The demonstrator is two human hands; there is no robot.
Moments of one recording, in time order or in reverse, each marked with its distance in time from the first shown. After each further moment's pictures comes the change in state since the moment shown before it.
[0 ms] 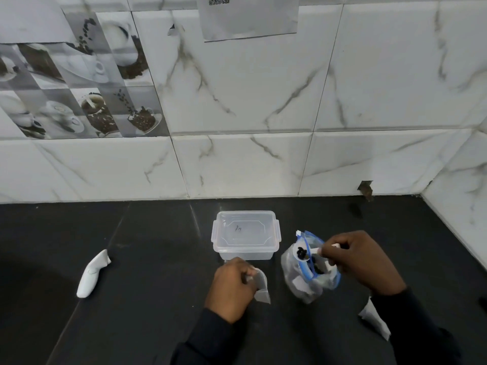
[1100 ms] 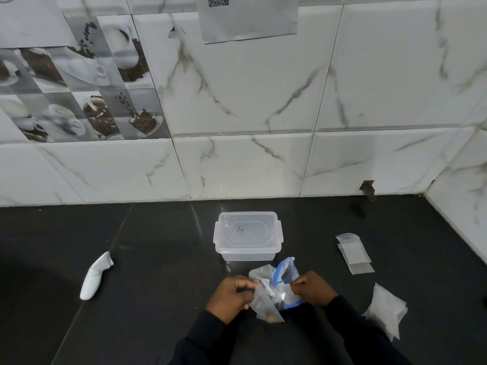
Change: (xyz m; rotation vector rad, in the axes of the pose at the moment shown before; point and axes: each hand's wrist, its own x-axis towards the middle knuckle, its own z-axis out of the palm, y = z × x) left_hand 0.013 -0.067 0.039 -0.636 -0.318 -0.301; right_hand 0.046 0.128 0.117 -0.187 -0.304 0.196
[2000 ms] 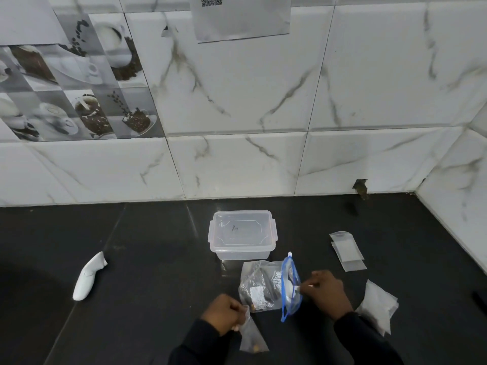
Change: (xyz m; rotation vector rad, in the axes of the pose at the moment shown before) left_hand -0.014 -0.019 -0.002 0.378 -0.087 -0.249; right_hand -0.052 -0.006 -0.022 -0.135 0.221 0.162
